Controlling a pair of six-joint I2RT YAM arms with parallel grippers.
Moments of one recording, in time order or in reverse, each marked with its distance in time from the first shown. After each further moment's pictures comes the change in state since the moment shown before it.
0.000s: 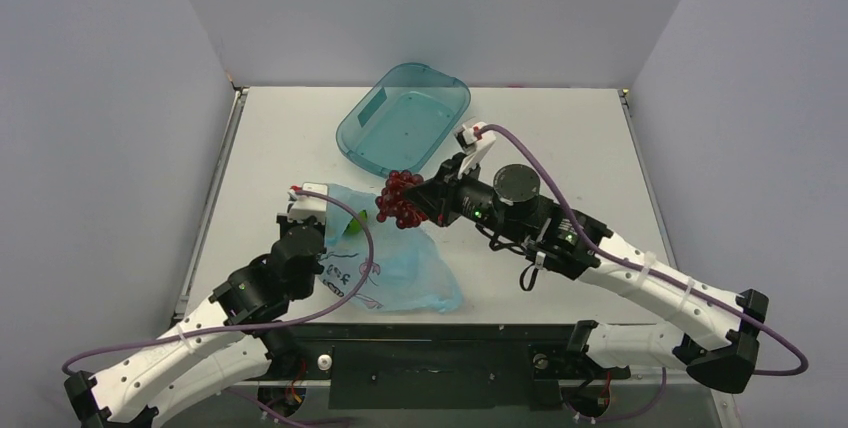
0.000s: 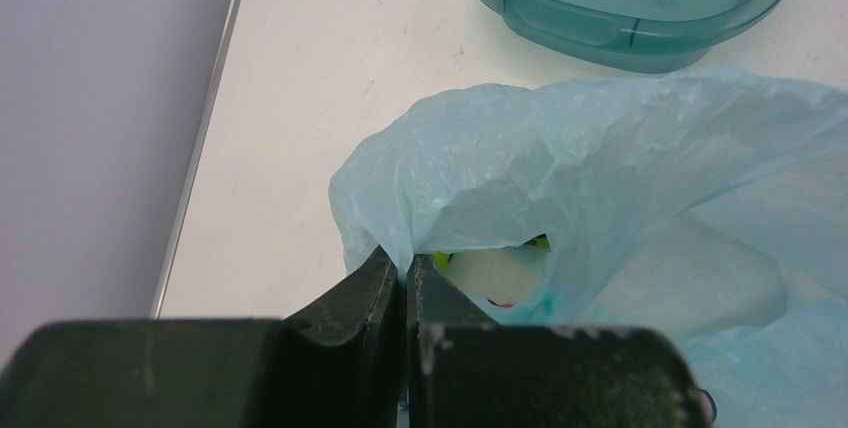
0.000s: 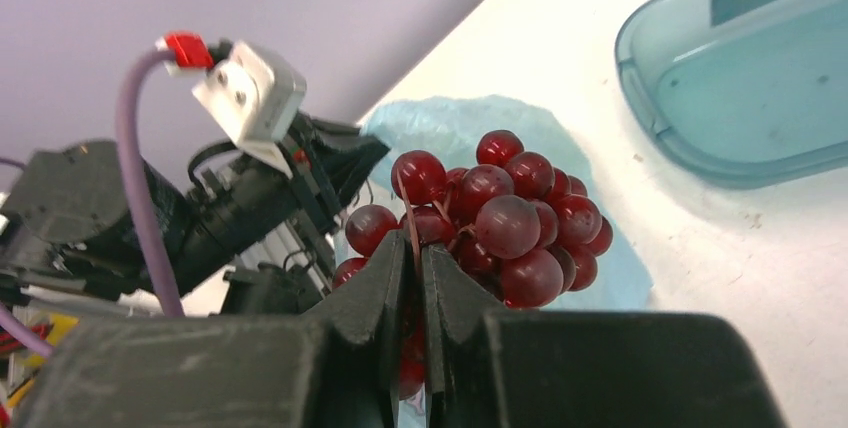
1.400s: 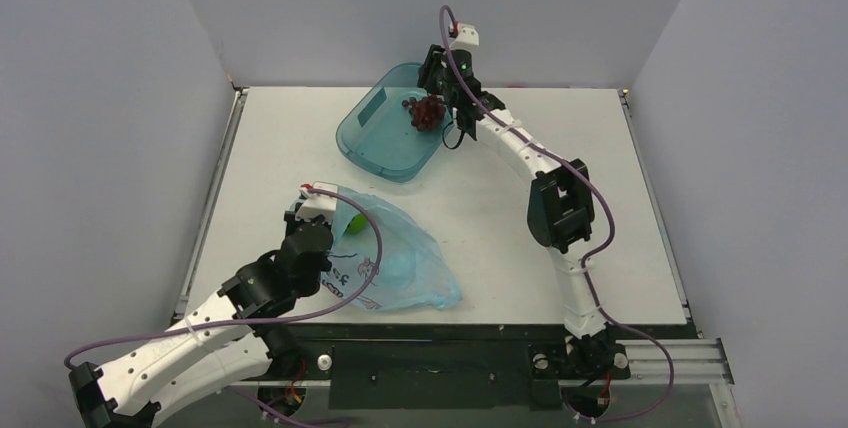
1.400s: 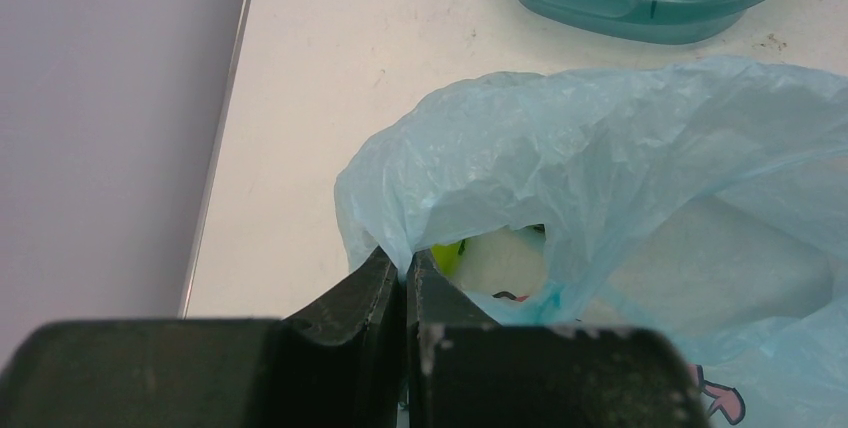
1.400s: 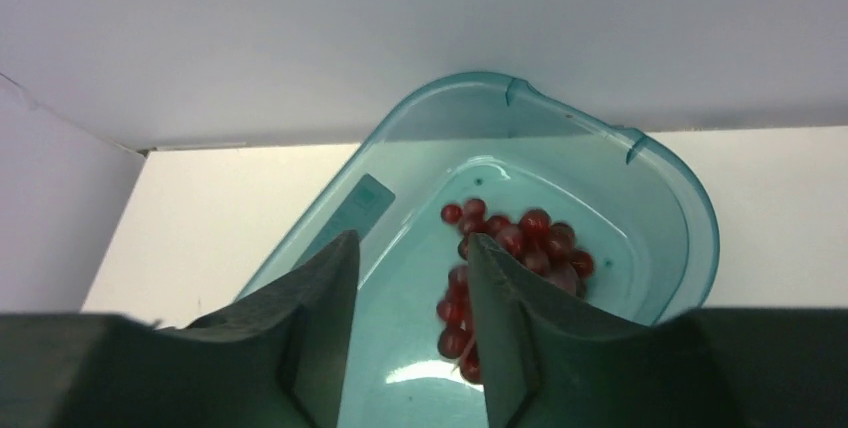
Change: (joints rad) left arm 0.000 0.053 0.000 0.002 -0.014 0.039; right arm -0.535 1.137 0.917 0.159 0.159 -0.021
